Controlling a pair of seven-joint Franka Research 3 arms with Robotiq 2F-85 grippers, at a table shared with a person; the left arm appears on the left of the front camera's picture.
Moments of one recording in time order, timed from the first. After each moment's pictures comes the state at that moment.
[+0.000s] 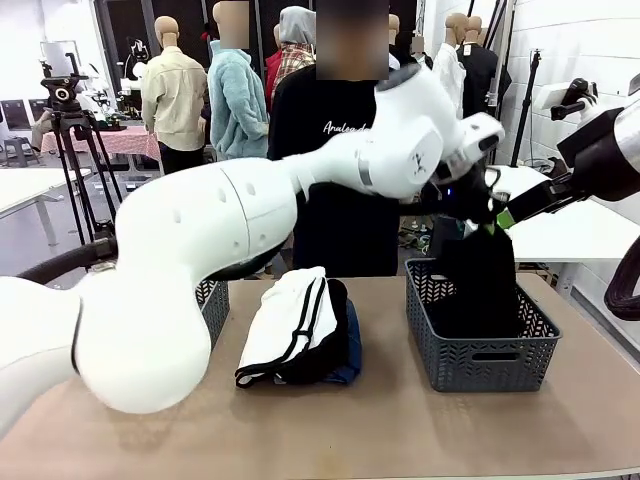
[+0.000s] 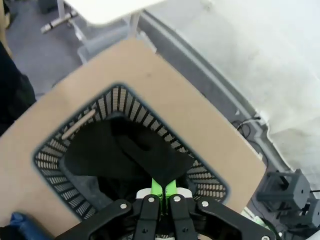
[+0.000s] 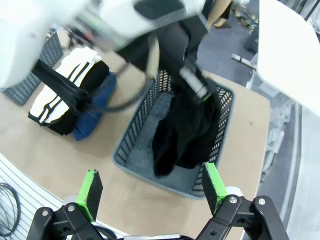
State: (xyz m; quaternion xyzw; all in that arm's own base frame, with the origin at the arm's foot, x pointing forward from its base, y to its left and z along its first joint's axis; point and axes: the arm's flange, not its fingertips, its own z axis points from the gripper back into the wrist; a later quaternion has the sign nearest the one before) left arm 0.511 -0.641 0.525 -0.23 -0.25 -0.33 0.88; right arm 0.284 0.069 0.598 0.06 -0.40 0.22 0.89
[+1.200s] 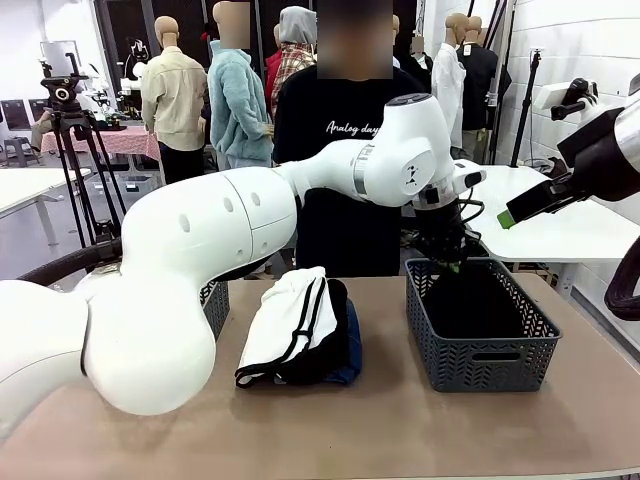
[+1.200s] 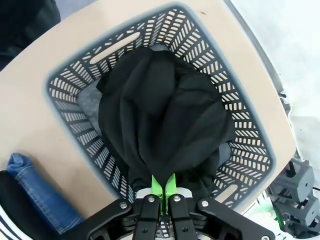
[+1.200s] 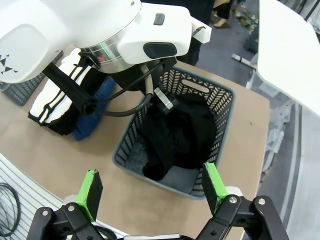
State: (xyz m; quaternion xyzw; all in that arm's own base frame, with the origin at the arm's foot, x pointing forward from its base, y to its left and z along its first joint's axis) left arm 0.521 -0.619 0.477 -0.14 -0.13 -0.27 0.94; right arm 0.284 0.069 0.598 0.06 -0.40 0.22 0.89
